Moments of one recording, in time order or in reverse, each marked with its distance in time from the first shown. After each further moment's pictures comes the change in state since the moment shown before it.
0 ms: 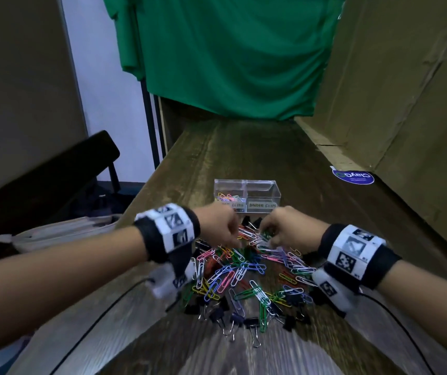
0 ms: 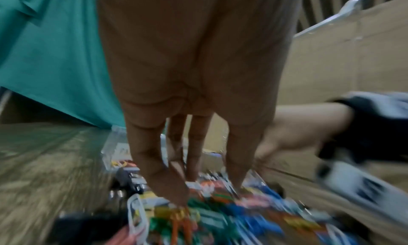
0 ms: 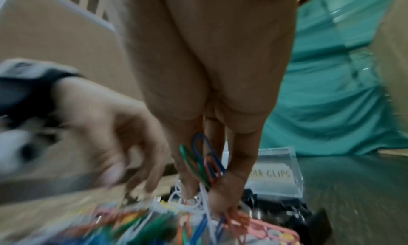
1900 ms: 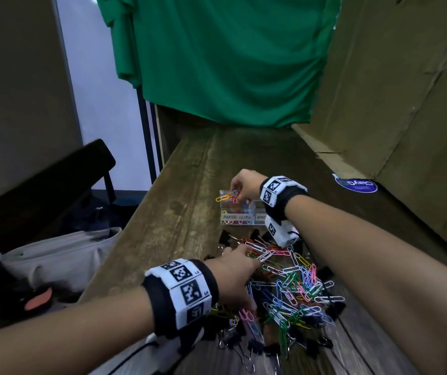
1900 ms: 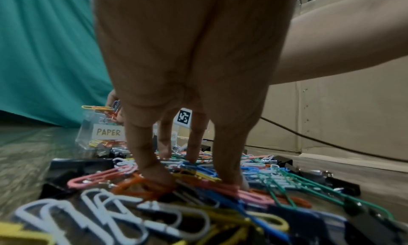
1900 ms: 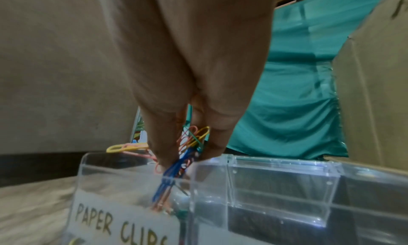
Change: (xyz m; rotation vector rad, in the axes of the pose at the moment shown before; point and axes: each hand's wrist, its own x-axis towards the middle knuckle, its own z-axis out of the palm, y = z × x) left_hand -0.021 0.013 0.042 0.078 -0.114 0.048; right_hand 0.166 -0.012 -0.036 -0.003 0.121 0.068
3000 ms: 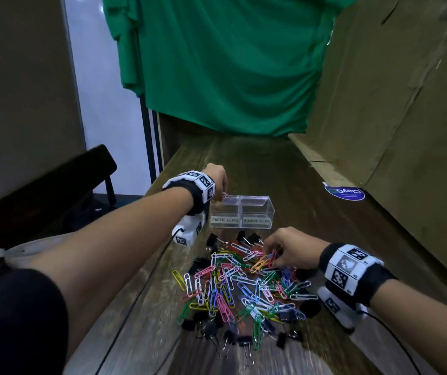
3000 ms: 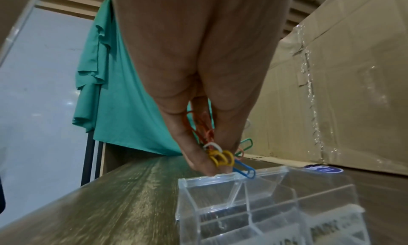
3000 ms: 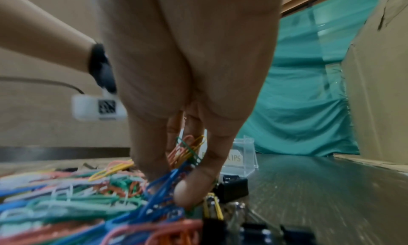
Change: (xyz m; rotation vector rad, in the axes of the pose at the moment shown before) left_hand 0.085 -0.056 -0.123 -0.097 0.431 -0.302; right_hand -0.170 0.052 0.017 -0.062 -0.154 -0.097
